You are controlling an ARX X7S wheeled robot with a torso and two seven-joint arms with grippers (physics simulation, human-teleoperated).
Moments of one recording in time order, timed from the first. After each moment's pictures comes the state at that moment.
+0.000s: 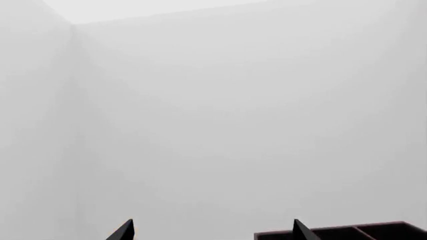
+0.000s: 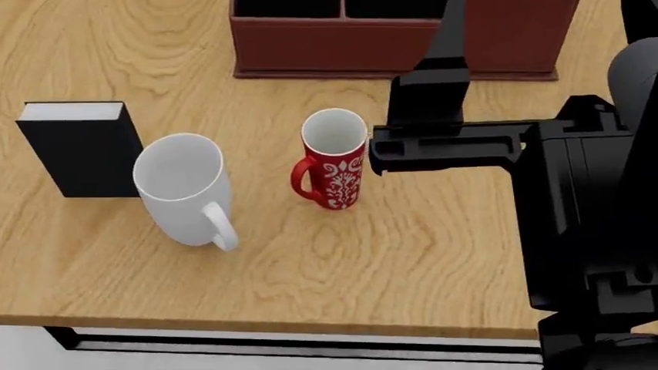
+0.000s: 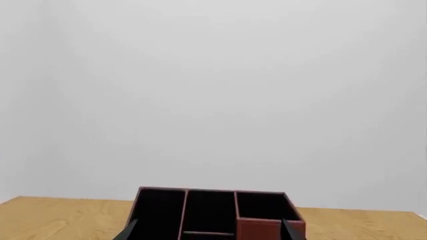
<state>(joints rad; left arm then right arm) -0.85 -0.69 0.02 1.01 -1.04 -0.89 -0.83 0.90 0.14 0.17 -0.99 0.36 1.40 0.09</state>
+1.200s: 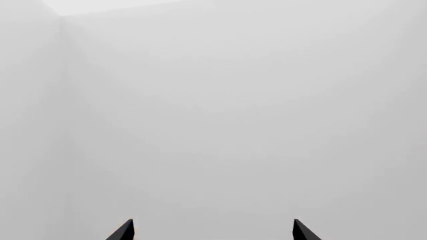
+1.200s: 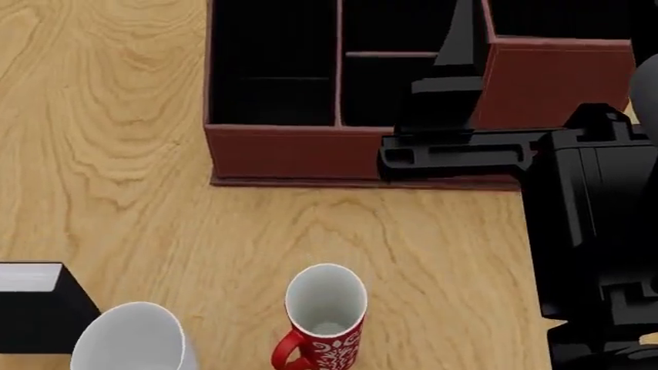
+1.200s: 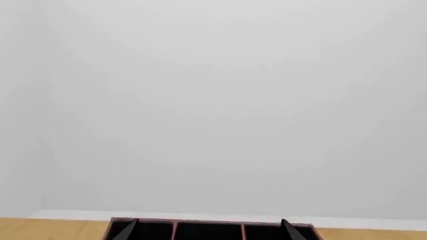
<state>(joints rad) -0.85 -0.73 0.09 1.00 -1.03 -0.83 -0.87 0.88 0.17 0.23 -0.99 0.48 1.38 0.14</state>
